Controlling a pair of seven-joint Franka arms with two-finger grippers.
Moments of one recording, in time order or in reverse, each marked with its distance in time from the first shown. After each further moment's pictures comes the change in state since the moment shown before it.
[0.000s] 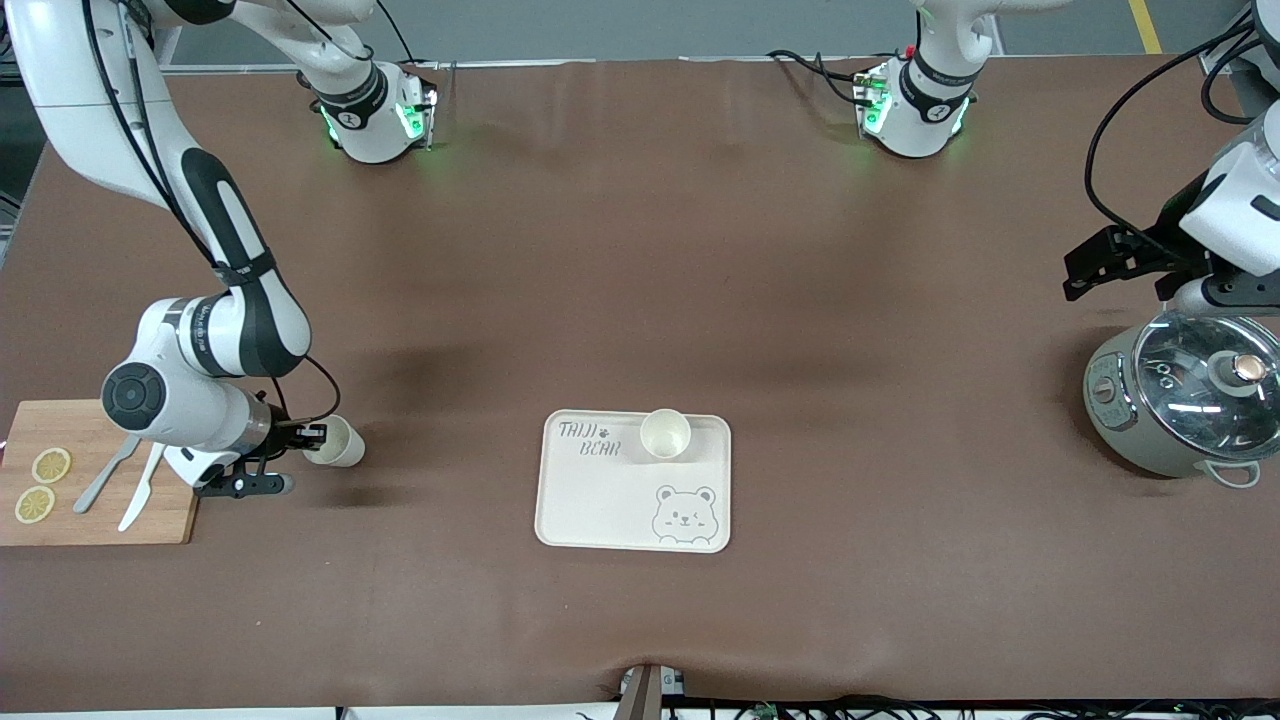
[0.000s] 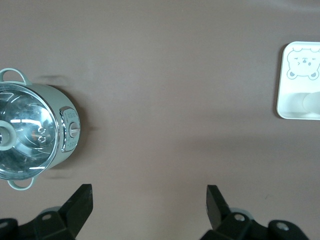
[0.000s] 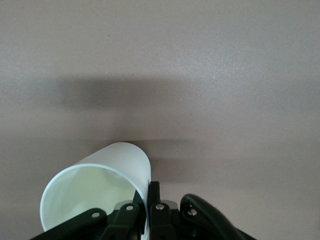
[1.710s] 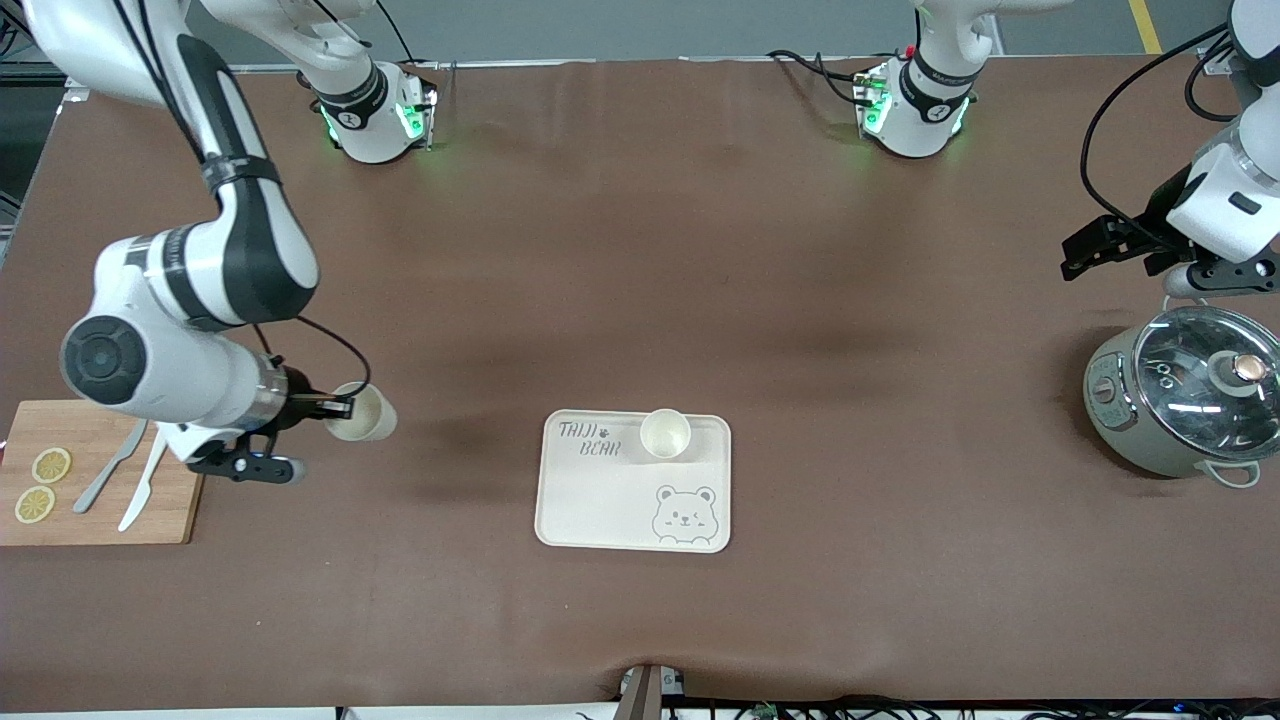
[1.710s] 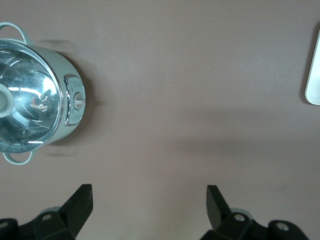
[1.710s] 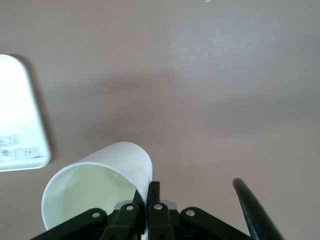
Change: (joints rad) left arm -0.012 -0.127 0.070 -0.258 0.000 0.082 -0.009; right arm 0.202 -0.140 0.009 0.253 0.097 -0.449 0.387
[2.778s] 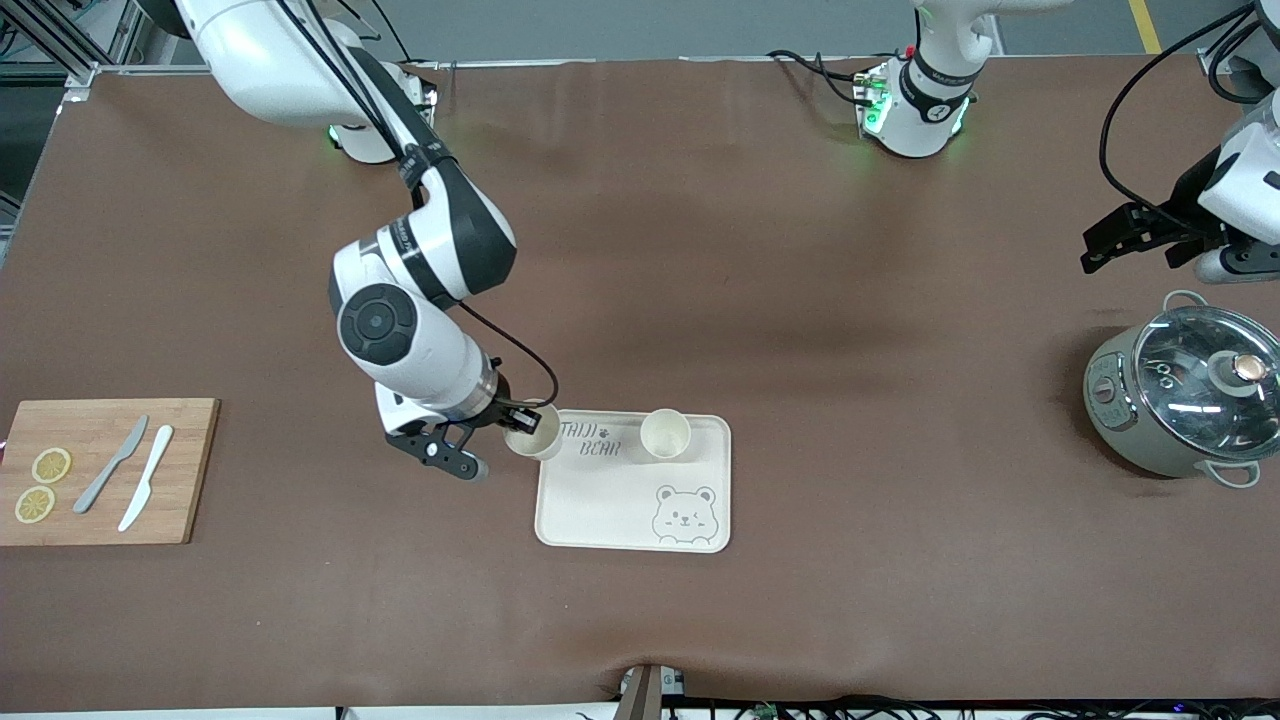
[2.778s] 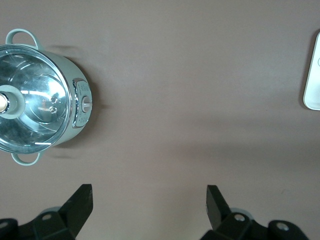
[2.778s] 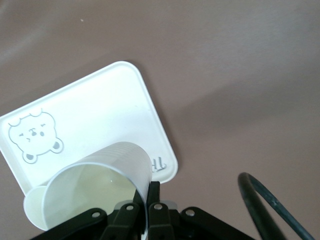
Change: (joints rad) left arm 0.001 -0.022 0.019 0.007 0.000 0.000 0.015; right arm 0.283 0.190 -0.001 0.160 0.015 0.223 0.525
